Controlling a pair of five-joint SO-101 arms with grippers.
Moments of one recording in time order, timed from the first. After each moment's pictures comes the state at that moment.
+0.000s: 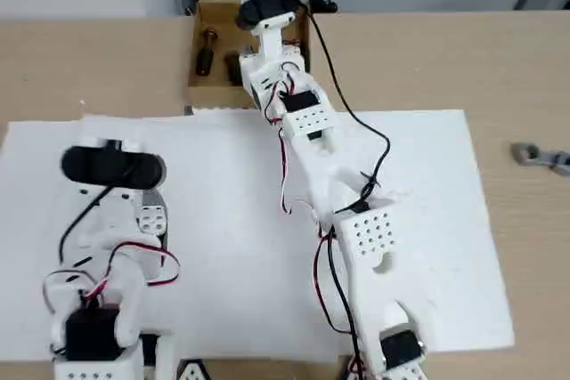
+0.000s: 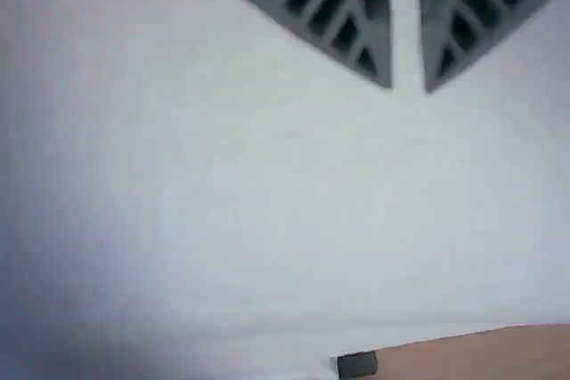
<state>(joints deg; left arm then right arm) -5.4 -83.7 63.9 65.3 -3.6 -23.8 55.6 -41.6 20.7 -5.2</state>
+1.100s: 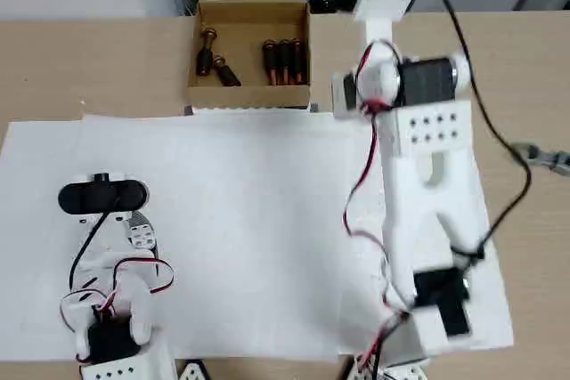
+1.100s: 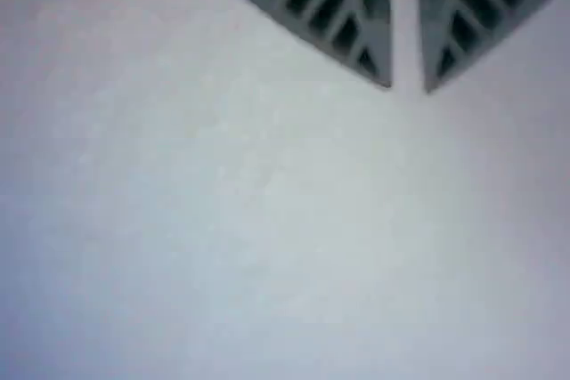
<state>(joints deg) -16.7 -103.3 91.3 58.7 -3.6 -13.3 -0.1 -27.0 95.6 -5.2</state>
